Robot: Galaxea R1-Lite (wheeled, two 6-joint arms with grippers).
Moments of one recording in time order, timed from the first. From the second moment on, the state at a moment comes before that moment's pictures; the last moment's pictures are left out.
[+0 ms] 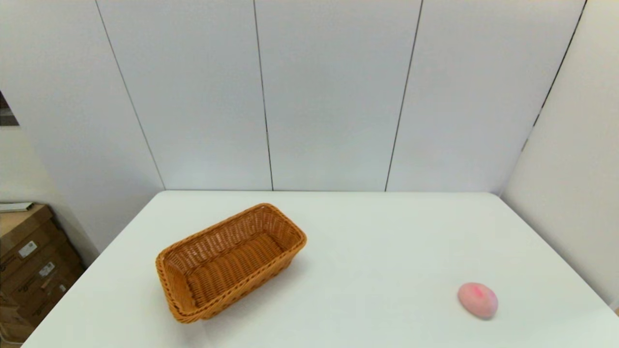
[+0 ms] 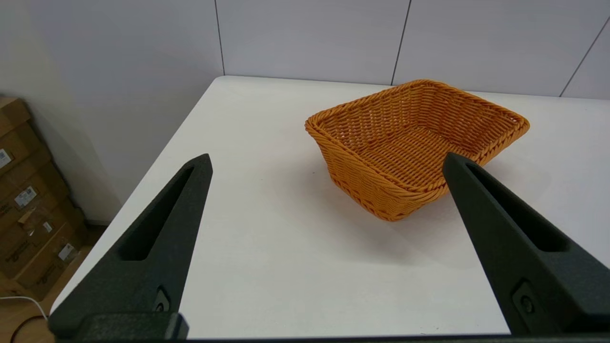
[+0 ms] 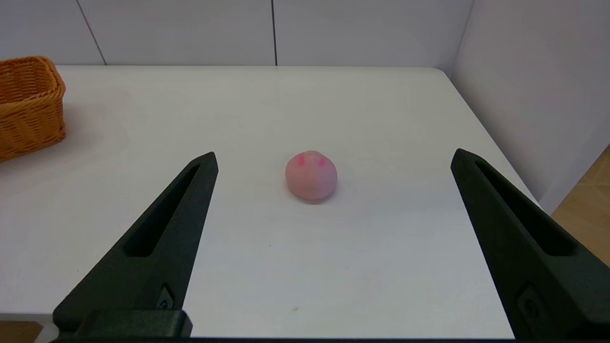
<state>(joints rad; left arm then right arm) 0.00 0.00 0.00 0.00 0.03 -0.08 0.00 0.00 -0.02 0.05 -0.01 0.00</state>
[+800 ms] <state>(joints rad) 0.00 0.00 0.00 0.00 0.03 -0.08 0.00 0.00 -0.02 0.05 -0.01 0.01</state>
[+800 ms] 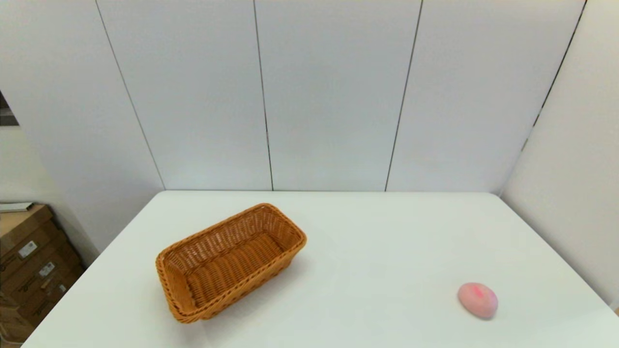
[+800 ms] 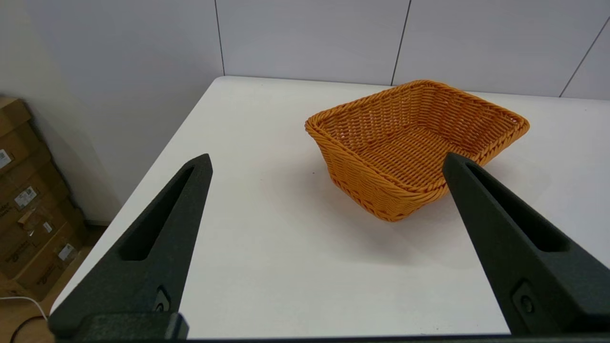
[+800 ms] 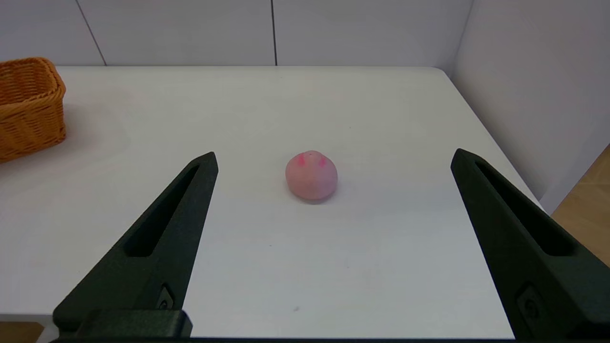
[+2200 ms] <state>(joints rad) -0.03 1.53 -0.67 0.27 0.03 -0.77 0.00 0.00 -0.02 0.05 -0.01 0.01</state>
